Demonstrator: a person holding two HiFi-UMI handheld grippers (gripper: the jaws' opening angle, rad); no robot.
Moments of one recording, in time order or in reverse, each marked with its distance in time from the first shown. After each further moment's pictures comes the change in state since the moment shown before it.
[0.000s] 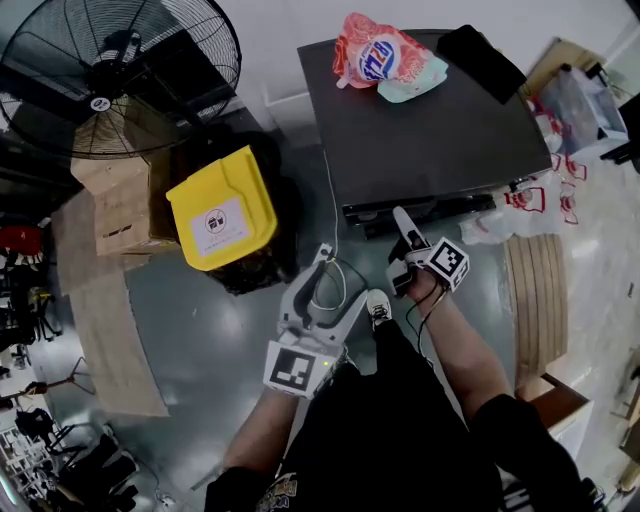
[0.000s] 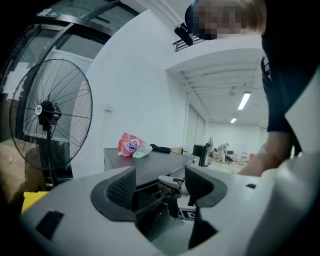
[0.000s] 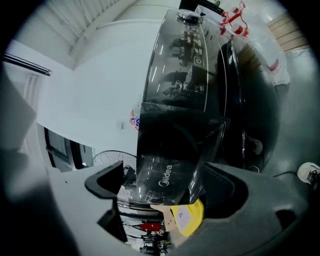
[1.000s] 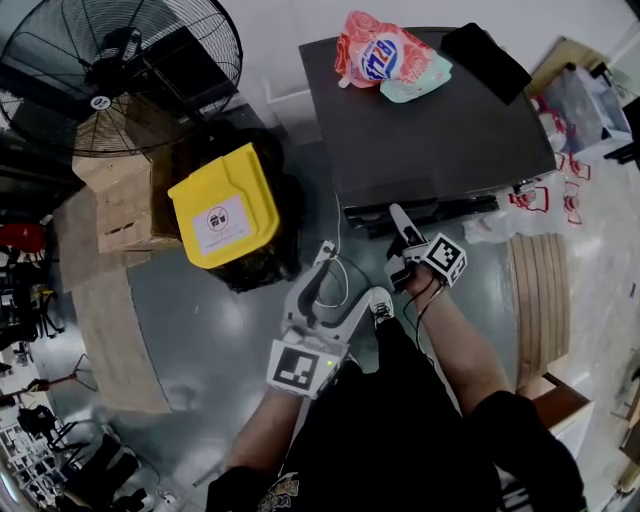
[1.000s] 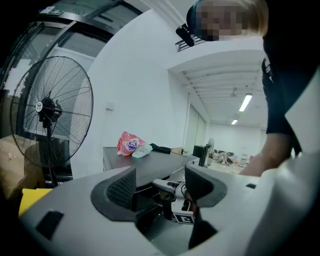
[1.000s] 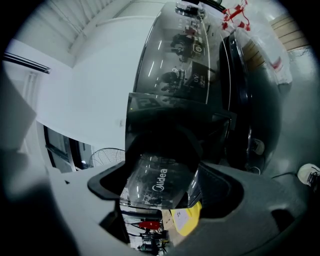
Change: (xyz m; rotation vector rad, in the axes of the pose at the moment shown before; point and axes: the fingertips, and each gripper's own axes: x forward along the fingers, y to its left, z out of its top) left arm 0.009 -0.001 0.002 -0.025 -0.001 0.001; right arm 0.015 -0.008 -0.004 0.000 0.024 -0.010
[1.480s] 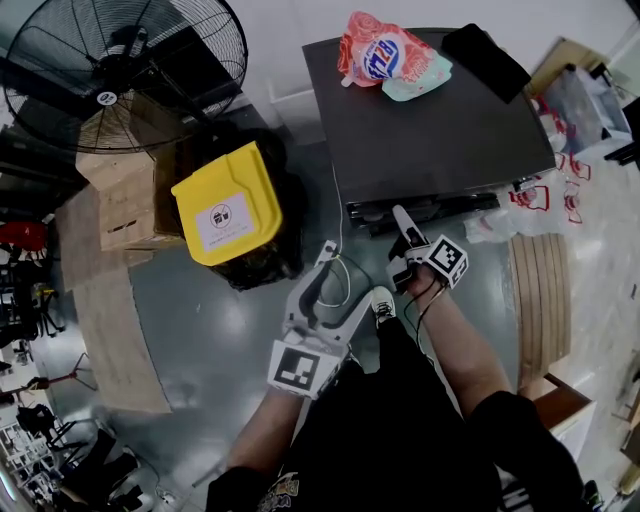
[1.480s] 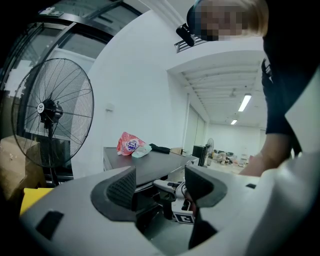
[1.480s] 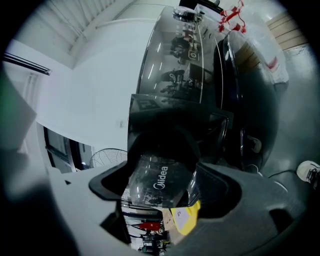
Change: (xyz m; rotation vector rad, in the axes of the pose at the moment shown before) left arm -0.016 -0.008 0.000 0.006 0.001 -0.002; right arm -0.014 0.000 -0.006 0.010 -0.016 -0.001
